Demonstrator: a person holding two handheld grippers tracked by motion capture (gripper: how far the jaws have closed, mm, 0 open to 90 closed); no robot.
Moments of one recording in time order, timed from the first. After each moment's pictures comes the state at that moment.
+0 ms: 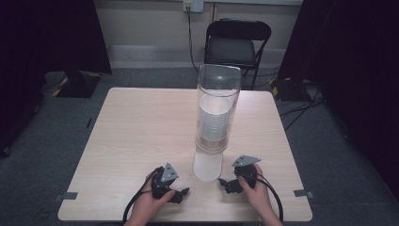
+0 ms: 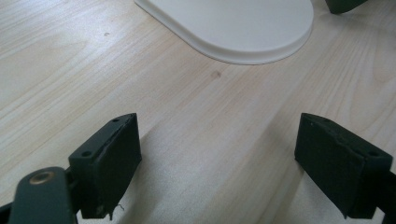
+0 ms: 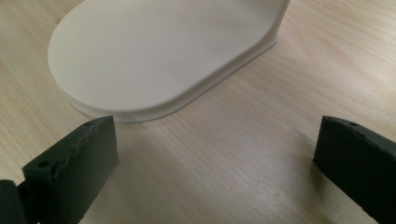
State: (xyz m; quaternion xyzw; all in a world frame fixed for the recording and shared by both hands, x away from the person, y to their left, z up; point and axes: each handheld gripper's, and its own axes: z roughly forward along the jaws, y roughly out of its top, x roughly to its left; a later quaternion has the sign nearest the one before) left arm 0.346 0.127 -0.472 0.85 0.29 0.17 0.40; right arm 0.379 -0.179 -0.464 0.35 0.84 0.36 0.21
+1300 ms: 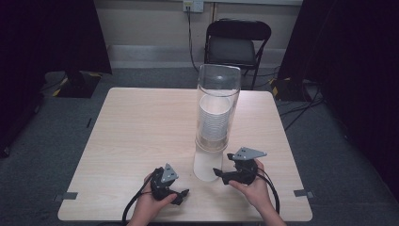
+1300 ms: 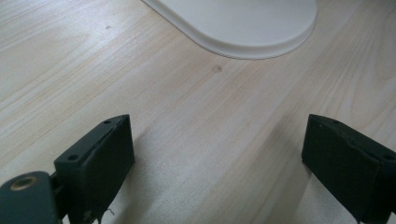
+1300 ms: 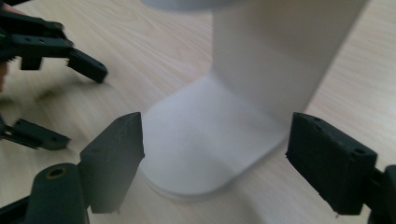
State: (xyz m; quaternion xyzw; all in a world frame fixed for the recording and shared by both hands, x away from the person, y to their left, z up) left arm 0.344 0.128 -0.470 0.86 0.29 0.18 0.39; right arm 0.370 -0.165 -0.415 0.31 0.81 0.46 0.19
